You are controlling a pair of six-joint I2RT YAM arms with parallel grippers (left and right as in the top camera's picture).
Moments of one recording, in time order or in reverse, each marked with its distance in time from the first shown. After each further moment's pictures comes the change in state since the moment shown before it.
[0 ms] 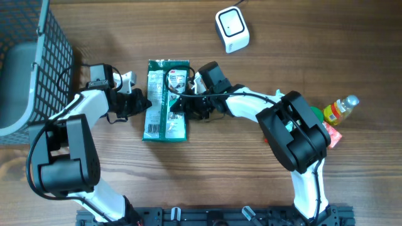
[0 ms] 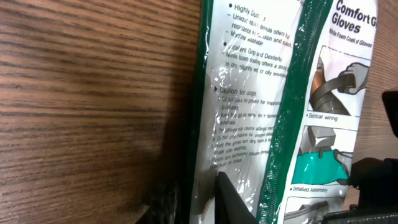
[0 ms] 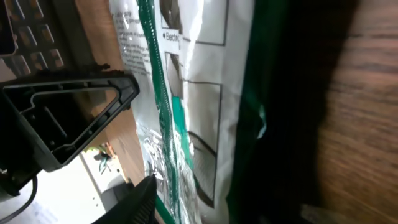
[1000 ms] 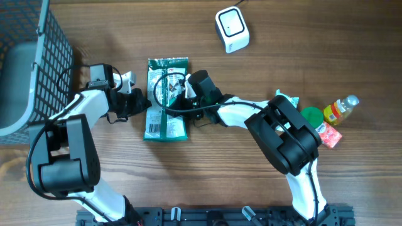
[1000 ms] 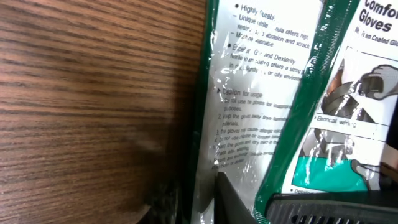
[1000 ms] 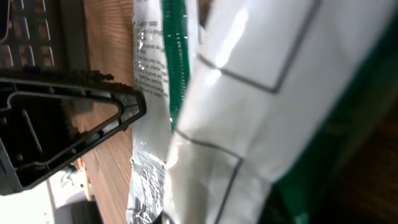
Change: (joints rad) left arm 0.000 0.000 0.000 0.006 -0.001 -0.021; right arm 0.083 0.027 -0.044 0.220 0.152 -0.070
